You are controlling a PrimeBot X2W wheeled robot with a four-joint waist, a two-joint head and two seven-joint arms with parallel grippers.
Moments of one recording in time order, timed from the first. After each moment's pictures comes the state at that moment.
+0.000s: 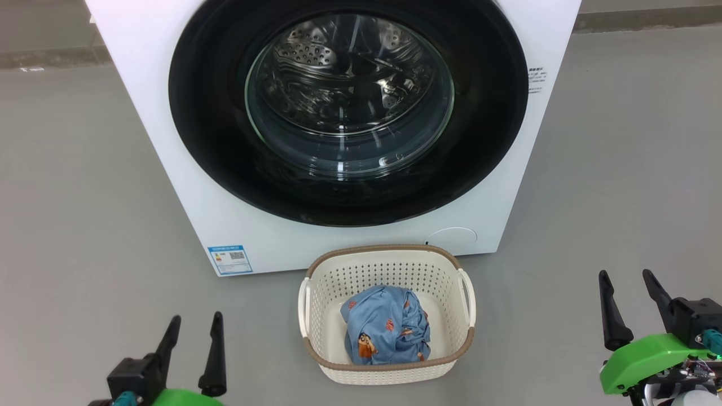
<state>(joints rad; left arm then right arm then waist) -0.11 0.10 -0.13 0.40 -0.34 -0.06 -0.21 -0.05 -0.08 -0.17 0.28 0.11 0.13 -0.09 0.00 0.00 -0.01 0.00</state>
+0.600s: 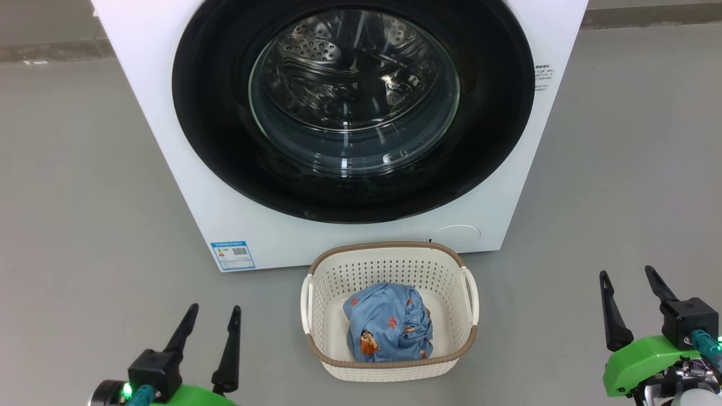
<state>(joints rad) -0.14 0.10 -0.14 0.43 -0.20 -0.04 -0.25 -0.06 -0.09 -0.17 0.28 -0.04 0.13 -0.12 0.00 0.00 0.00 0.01</state>
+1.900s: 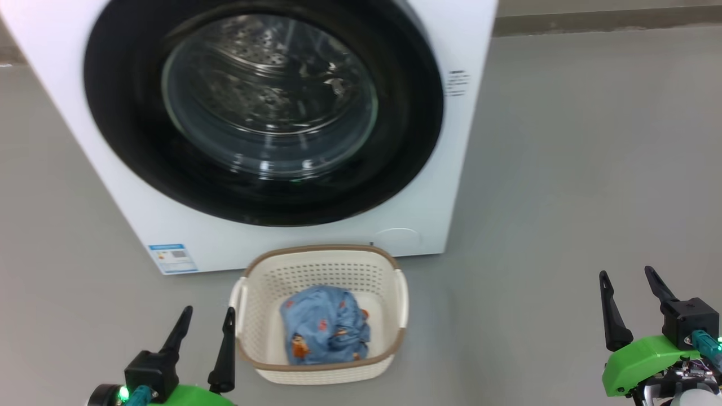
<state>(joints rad) -0.14 0.09 -0.13 0.44 -0.20 -0.02 -0.25 -0.06 -0.09 -0.17 0.28 -0.03 0.13 -0.12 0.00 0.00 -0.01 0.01</state>
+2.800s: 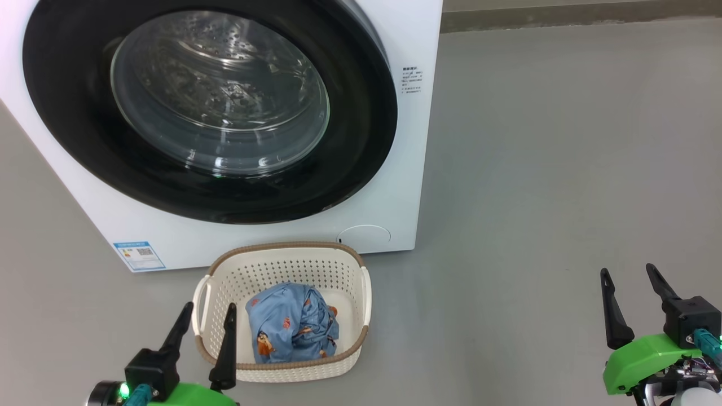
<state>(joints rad) -0.14 0.08 -0.12 0.42 -0.19 -0.03 -0.25 -0.06 -0.09 -0.18 0.27 -0.03 0.13 -0.12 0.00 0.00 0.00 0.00</state>
